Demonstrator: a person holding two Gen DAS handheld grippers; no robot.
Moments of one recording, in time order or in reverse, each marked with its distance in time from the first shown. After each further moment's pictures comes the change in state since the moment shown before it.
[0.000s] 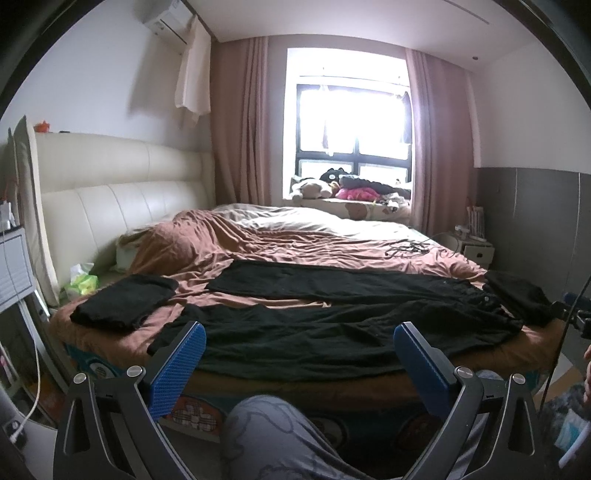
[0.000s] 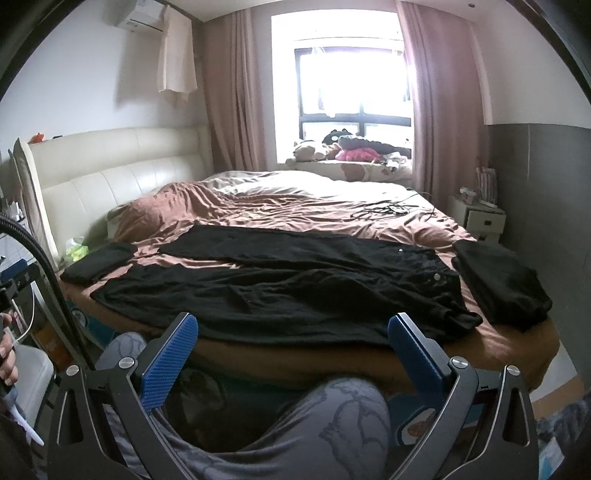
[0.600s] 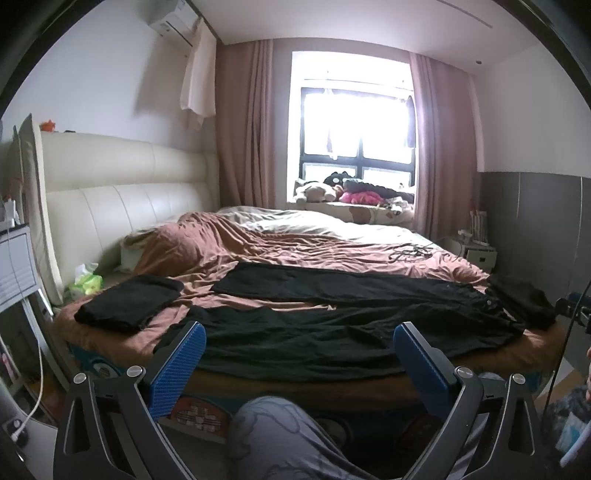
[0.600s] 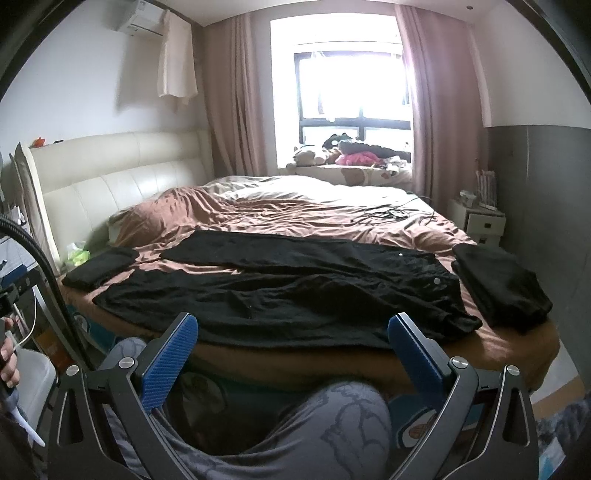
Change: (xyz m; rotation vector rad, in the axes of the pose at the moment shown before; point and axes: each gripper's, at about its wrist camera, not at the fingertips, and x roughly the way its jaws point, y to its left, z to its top) left arm -0.005 0.006 0.000 -0.008 -0.012 0.011; right arm -0.005 -0.002 -0.001 0.008 -0.019 0.004
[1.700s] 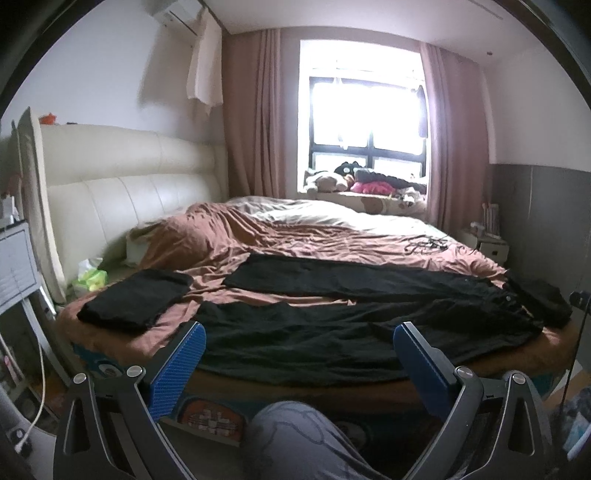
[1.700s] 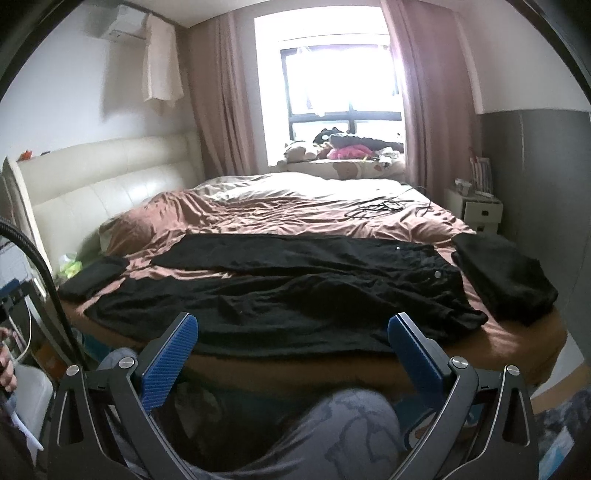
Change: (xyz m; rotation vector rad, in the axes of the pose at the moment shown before) left arm 0.042 0.030 0.000 0.007 0.049 0.035; right arm 0.030 -0.012 0.009 0.059 0.010 -0.015
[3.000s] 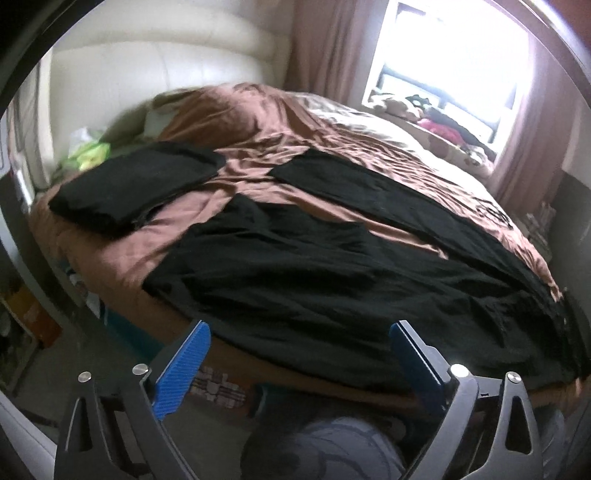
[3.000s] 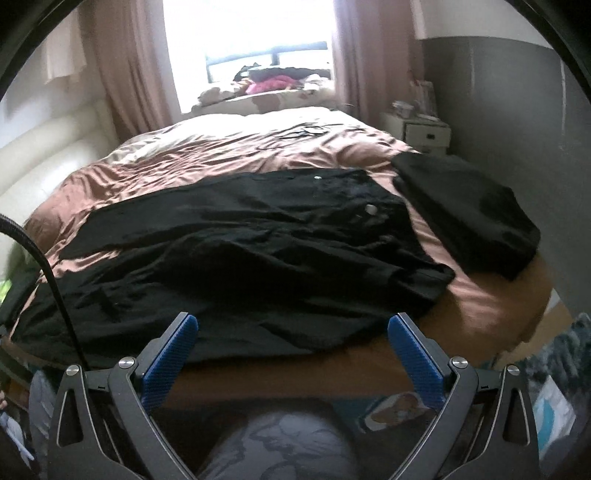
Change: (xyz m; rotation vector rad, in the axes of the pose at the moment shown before) left arm 0.186 0.119 -0.048 -0.284 0.376 0.089; right arm 0.110 -0.066 0.037 0.177 0.252 -0.218
